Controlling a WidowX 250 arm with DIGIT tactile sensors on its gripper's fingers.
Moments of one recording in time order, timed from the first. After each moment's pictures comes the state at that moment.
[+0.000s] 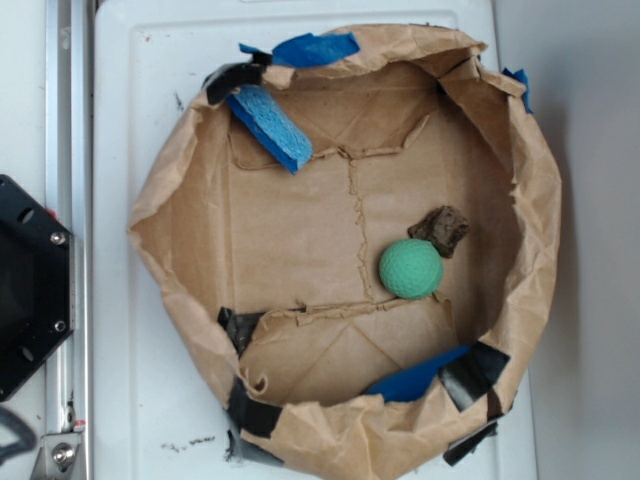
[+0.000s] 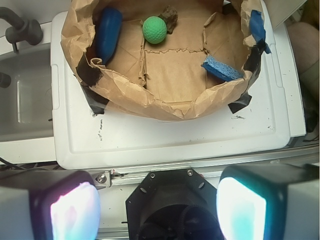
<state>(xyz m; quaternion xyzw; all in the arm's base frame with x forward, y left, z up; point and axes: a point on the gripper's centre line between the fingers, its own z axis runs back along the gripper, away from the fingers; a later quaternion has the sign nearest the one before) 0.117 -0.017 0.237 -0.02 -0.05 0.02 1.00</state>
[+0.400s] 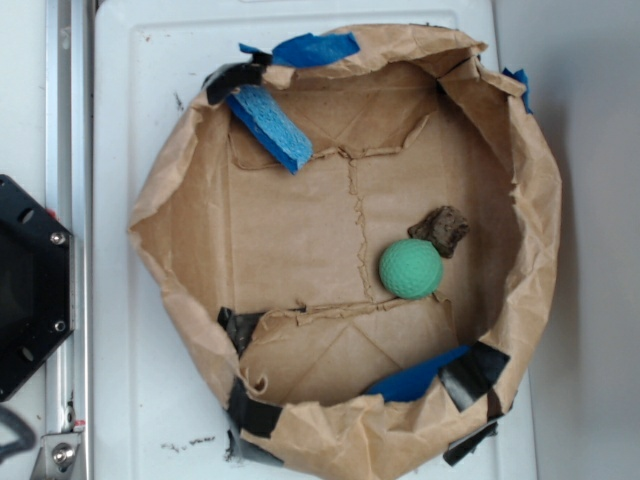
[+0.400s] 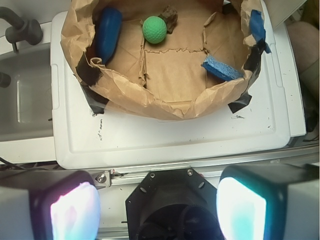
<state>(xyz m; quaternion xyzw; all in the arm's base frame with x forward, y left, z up) 0.116 -0.017 0.234 -0.02 -0.04 0.02 1.00</state>
